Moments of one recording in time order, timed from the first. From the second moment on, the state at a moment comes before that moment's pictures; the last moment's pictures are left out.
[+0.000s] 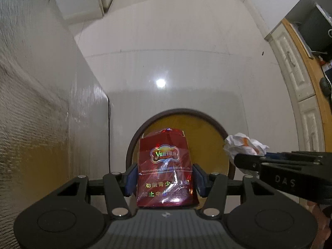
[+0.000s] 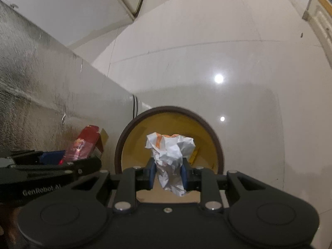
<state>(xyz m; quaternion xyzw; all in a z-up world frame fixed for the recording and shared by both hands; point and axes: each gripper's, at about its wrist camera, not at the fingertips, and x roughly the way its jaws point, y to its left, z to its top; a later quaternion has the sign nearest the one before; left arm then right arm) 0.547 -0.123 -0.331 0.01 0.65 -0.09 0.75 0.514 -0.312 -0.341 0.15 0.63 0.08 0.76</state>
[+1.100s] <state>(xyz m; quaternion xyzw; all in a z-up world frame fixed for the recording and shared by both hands) 0.535 -0.110 -0.360 0.01 0.69 -0.06 0.72 0.520 -0.330 -0.396 0.15 0.69 0.09 0.70</state>
